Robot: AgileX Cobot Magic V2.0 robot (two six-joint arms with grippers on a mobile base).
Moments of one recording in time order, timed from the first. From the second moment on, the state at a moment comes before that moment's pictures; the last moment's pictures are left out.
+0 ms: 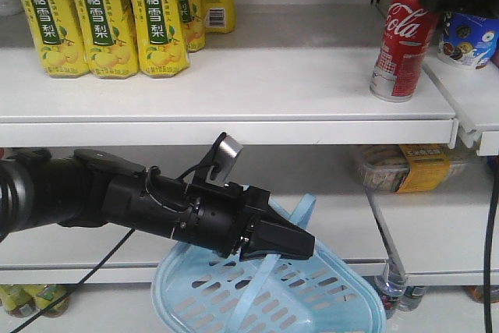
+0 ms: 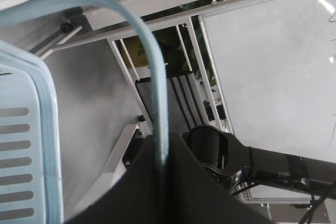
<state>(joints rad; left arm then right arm) -0.51 1.78 -1.01 -1.64 1.10 0.86 0.00 1.29 -1.16 1.72 0.40 -1.78</state>
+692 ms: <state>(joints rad) -0.51 1.78 -1.01 -1.64 1.10 0.86 0.00 1.32 -1.18 1.68 0.62 -1.72</state>
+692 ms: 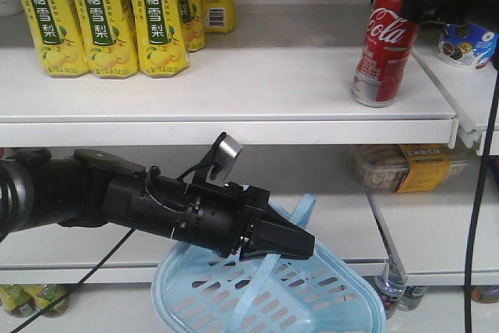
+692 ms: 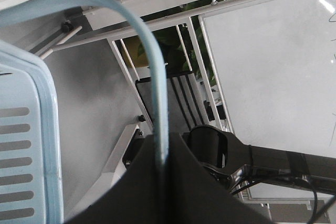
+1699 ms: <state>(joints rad) -0.51 1.78 -1.01 -1.64 1.10 0.86 0.00 0.94 -0.82 1.13 0.96 -1.12</state>
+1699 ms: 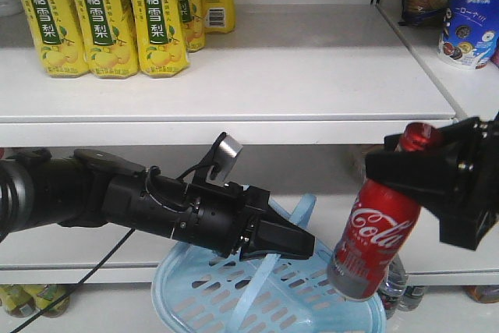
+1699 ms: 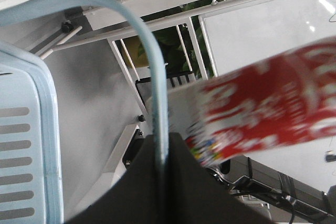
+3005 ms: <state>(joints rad) -0.51 1.78 -1.01 -1.64 1.10 0.86 0.00 1.29 -0.53 1.31 0.80 -1.28</state>
